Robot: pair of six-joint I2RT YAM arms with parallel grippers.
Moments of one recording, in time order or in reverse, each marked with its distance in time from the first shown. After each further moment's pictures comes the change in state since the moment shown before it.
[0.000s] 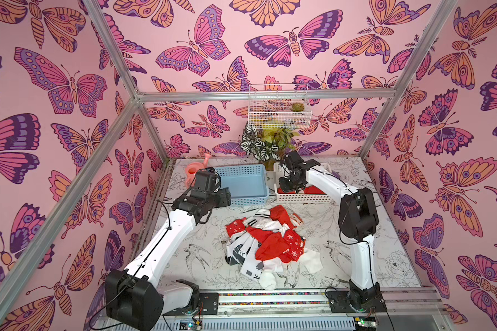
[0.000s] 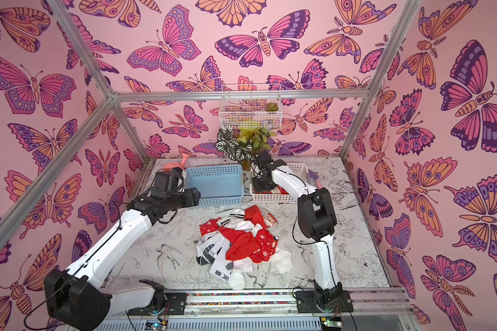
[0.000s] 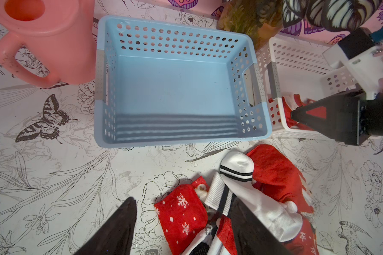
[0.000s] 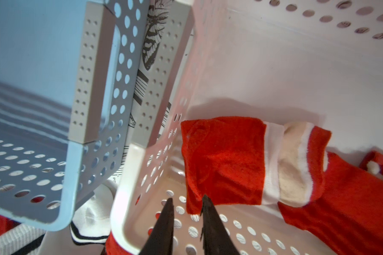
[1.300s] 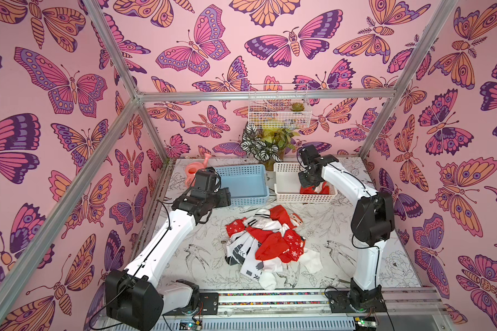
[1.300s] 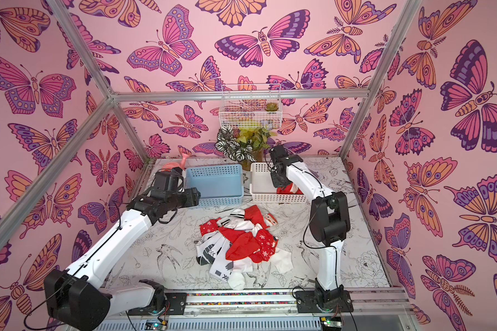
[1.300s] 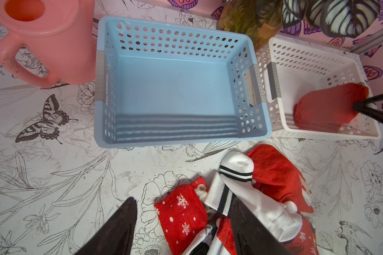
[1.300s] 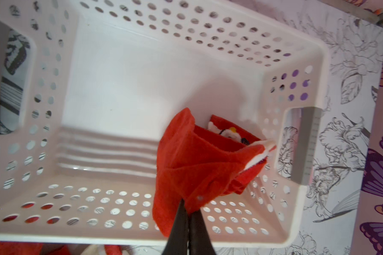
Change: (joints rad) left arm 0.000 0.000 0.000 0.000 0.000 0.000; right arm -0.089 -0.113 -0.042 -0.085 0.312 -0.070
